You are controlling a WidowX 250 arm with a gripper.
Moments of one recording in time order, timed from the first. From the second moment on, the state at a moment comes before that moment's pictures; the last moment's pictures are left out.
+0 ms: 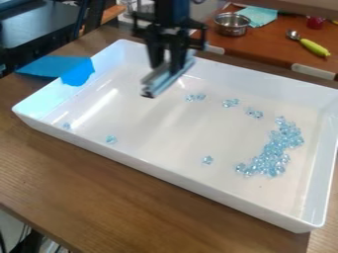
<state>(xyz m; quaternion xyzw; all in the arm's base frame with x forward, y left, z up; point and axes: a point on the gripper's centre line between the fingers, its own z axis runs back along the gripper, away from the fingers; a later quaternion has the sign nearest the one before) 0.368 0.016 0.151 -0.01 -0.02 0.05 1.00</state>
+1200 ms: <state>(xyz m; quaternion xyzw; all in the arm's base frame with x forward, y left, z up) 0.394 0.011 0.091 0.07 0.00 0.05 1.00</state>
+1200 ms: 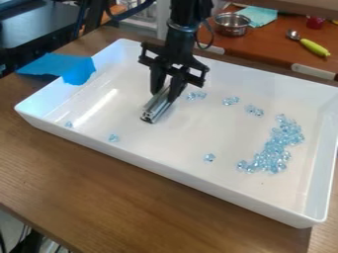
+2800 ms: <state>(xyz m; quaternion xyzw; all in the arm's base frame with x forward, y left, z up) 0.380 -0.091 0.120 0.02 0.00 -0.04 1.00</state>
